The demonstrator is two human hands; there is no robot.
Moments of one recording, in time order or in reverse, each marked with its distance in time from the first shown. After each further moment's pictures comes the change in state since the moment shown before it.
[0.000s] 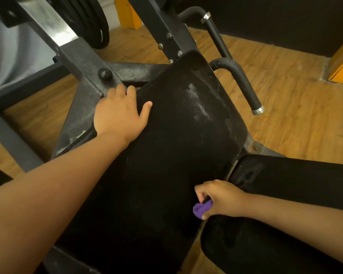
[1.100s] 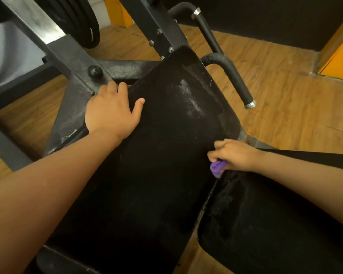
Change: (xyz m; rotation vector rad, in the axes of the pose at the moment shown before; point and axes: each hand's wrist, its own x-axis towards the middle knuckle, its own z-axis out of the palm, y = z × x) left_hand 0.002 0.000 0.002 0.002 0.018 0.020; right_hand 0.004 0.062 -0.071 -0.492 0.146 -0.117
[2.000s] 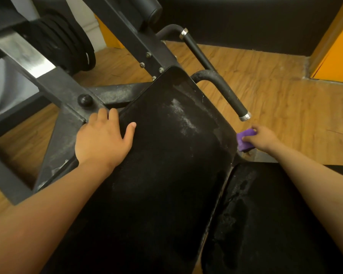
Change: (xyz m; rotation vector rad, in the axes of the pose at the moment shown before) left_hand 0.000 0.001 0.001 -0.003 0.017 0.007; right_hand 0.000 0.099 -0.005 0.690 0.439 1.065
